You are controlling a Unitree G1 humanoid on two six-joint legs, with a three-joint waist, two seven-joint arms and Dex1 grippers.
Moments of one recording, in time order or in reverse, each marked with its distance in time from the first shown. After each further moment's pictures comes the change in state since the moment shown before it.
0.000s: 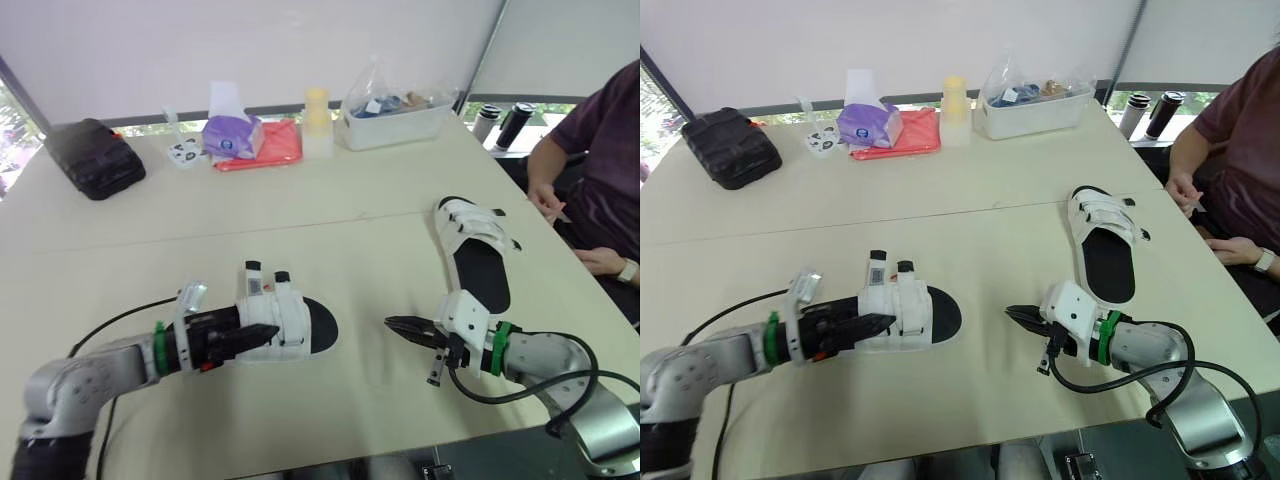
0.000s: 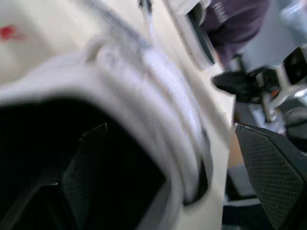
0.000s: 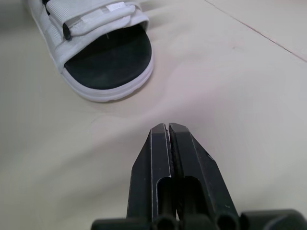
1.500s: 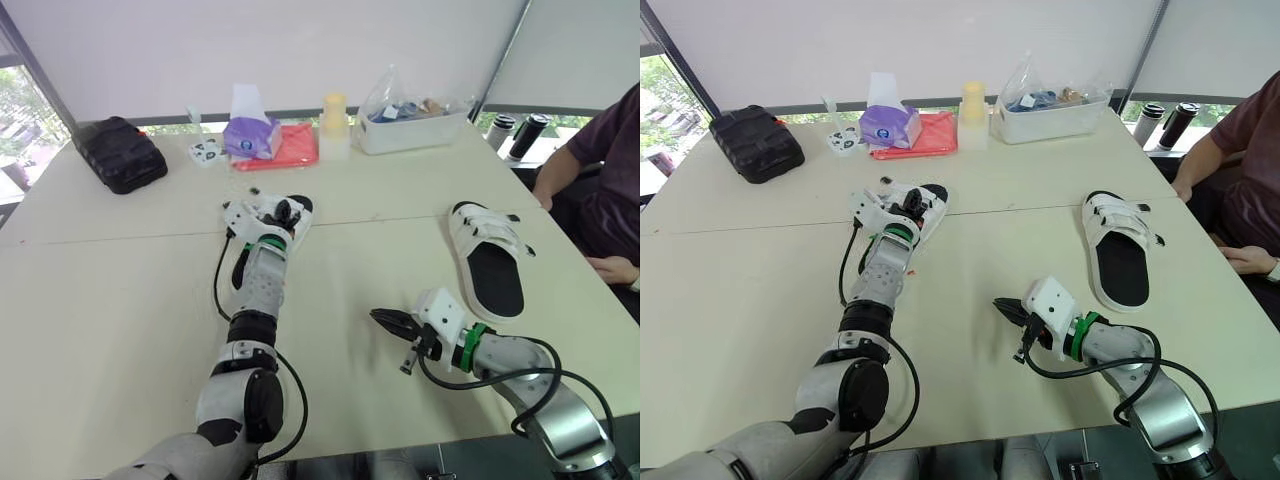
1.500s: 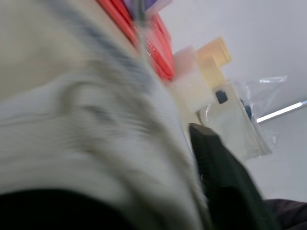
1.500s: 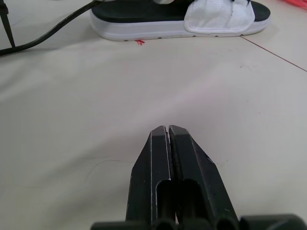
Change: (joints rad) left arm -0.662 -0.709 0.234 0.911 0.413 -1.053 0.686; right arm -0.046 0.117 0.104 0.065 -0.057 0.015 -0.142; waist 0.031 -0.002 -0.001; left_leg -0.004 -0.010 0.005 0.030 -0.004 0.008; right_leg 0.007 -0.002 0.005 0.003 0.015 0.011
